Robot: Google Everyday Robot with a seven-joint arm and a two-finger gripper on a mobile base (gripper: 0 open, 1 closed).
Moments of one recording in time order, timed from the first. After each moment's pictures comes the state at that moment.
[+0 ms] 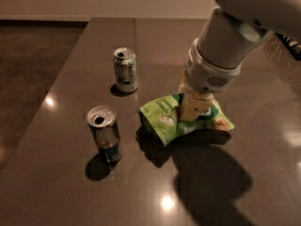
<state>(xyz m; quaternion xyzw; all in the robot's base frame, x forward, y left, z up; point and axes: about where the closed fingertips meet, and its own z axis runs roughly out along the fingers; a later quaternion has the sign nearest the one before) 0.457 -0.083 0.905 -0.71 0.69 0.02 0.14</state>
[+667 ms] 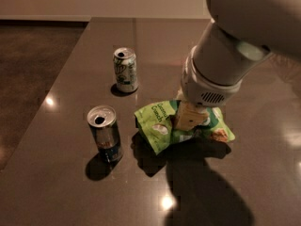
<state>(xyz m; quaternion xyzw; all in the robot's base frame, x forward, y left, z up) 0.431 -0.074 0.912 -0.68 0.72 -0.02 0.17</state>
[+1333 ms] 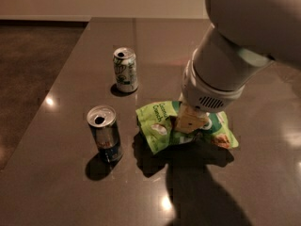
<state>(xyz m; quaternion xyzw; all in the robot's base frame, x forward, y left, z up) 0.419 -0.074 0.916 -0.64 0.75 -0.03 0.17</state>
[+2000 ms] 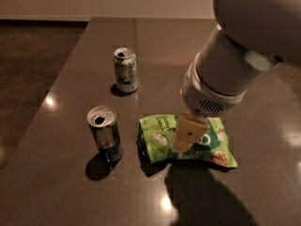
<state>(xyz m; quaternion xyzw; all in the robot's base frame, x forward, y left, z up) 0.410 -0.071 0.911 -0.62 0.77 0.01 0.17</state>
